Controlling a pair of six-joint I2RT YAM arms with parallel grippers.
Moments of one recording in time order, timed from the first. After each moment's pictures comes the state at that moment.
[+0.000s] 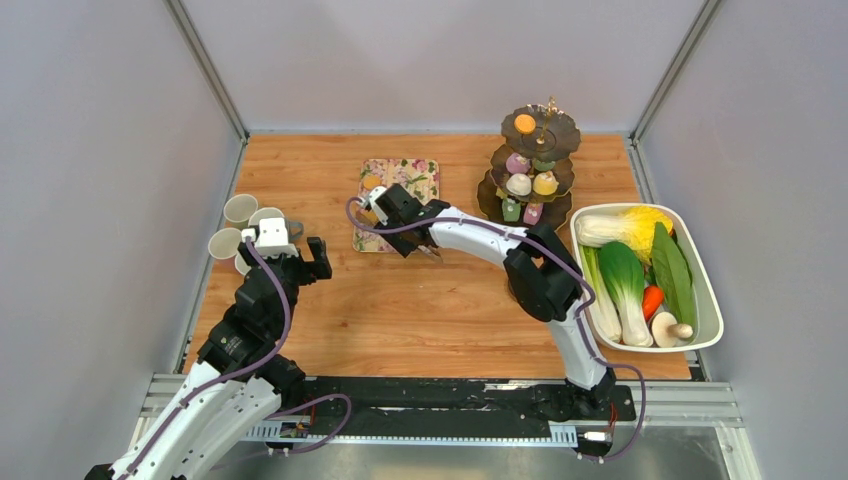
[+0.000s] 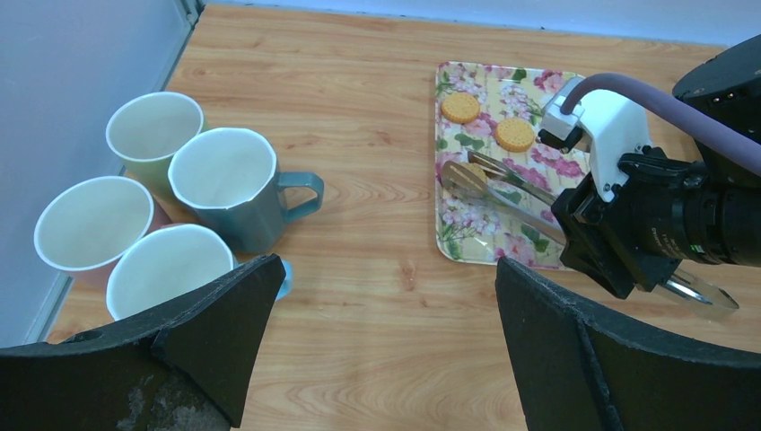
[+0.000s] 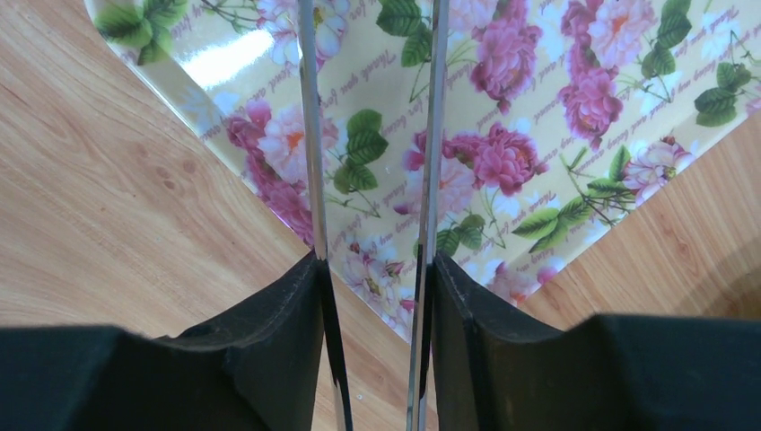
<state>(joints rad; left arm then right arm) -0.58 0.44 0.59 -0.35 -0.60 -0.18 0.86 2.17 1.74 -0.51 0.16 -0.11</state>
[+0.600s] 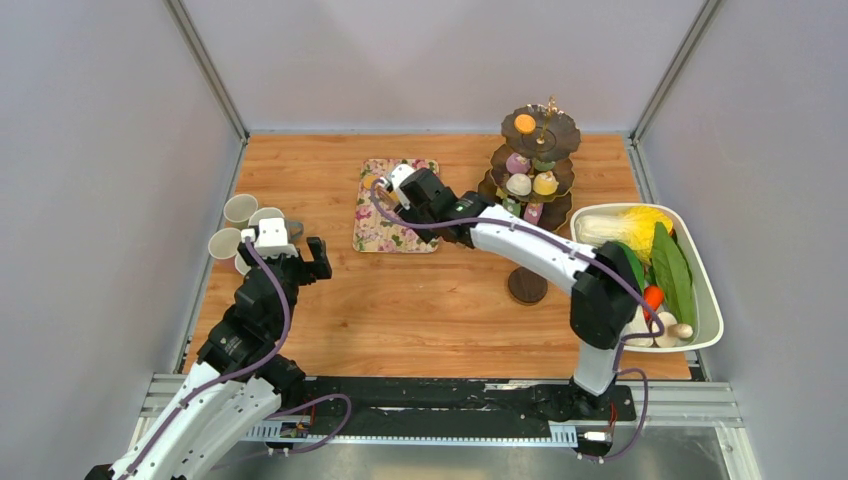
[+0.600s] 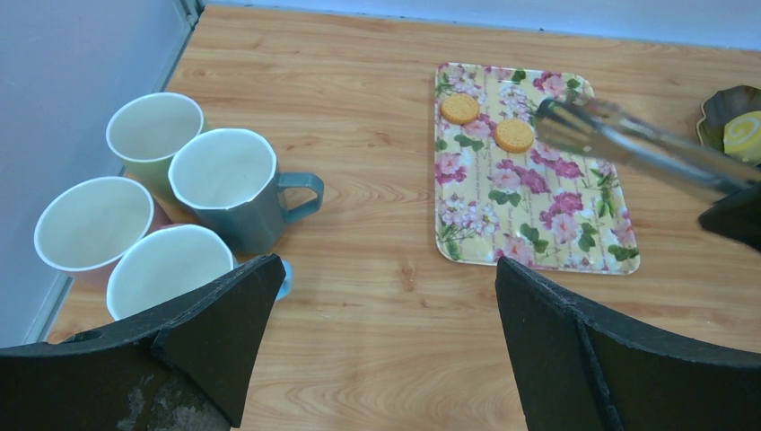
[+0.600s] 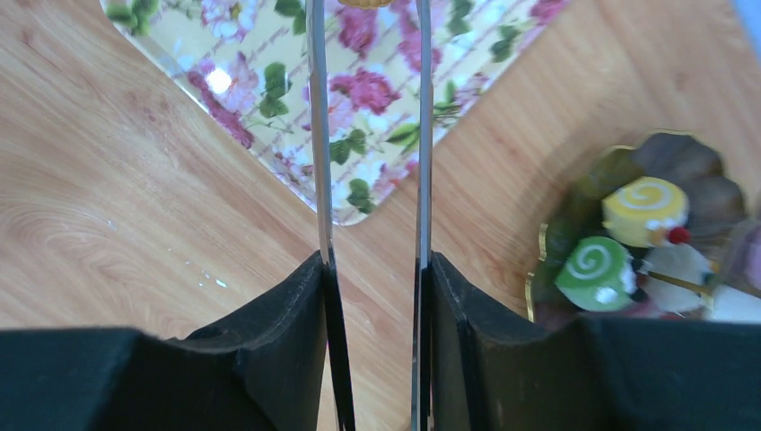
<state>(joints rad) -0.58 0.44 0.59 -0.35 -0.60 -0.18 0.86 1.86 1.58 -0.57 0.27 -0.12</state>
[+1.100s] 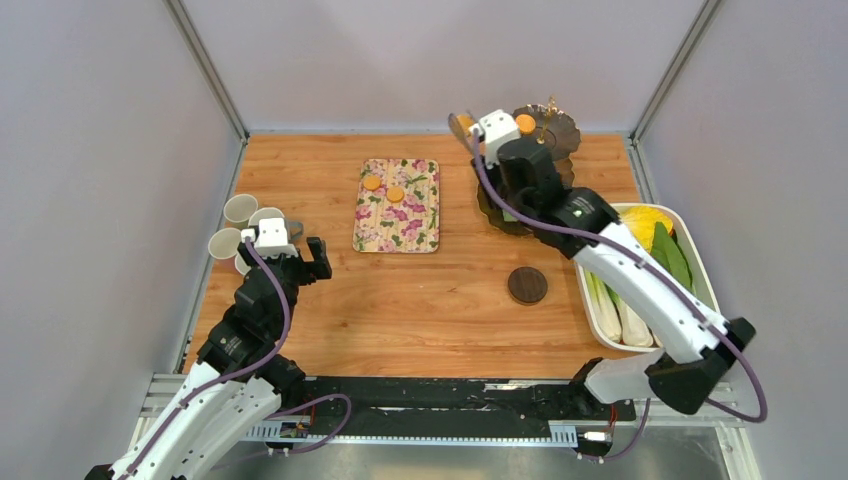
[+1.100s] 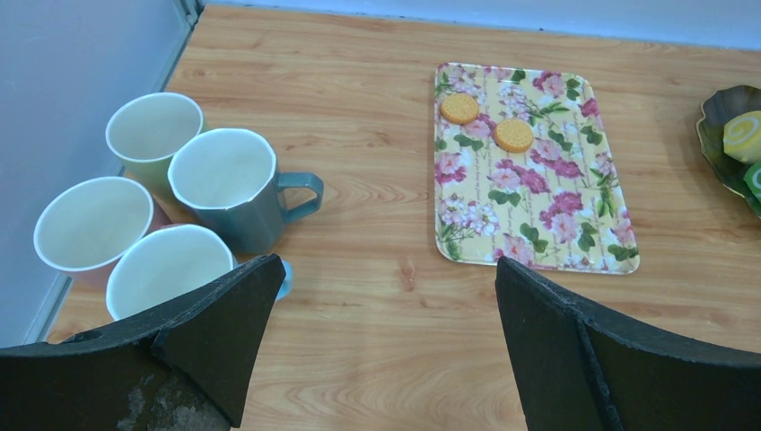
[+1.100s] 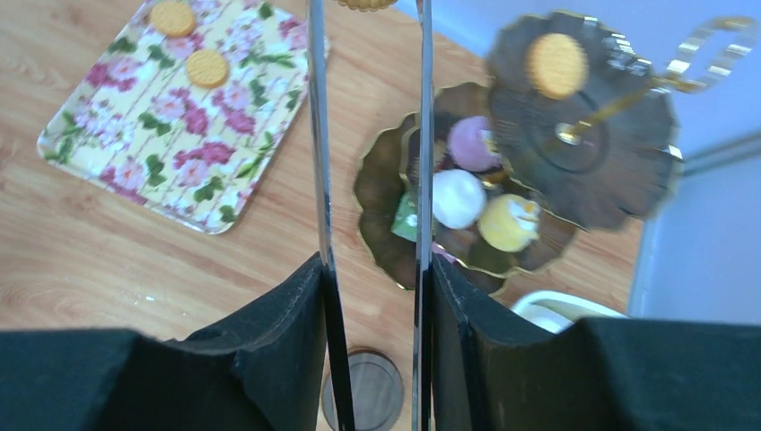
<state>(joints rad) -0.58 0.44 0.59 -0.35 -0.60 -0.18 0.75 1.38 1.55 -0.68 0.43 -0.08</state>
